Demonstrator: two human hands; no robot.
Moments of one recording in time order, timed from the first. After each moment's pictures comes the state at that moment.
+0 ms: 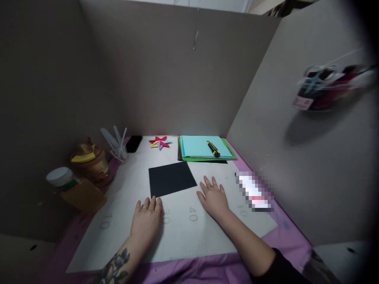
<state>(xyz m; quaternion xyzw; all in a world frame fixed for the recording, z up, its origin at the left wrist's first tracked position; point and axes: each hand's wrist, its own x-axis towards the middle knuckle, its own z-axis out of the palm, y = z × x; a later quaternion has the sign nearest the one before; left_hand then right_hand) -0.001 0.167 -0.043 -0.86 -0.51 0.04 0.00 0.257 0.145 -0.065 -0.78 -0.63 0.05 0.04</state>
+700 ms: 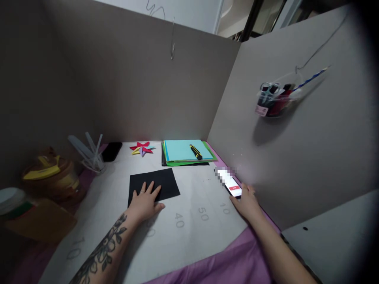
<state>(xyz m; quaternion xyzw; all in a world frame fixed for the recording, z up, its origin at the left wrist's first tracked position) 0.048 0.246 -0.036 -0.89 -0.43 0.06 -0.11 0.412 0.067 -0.077 -0.91 -0.39 -0.05 0.14</state>
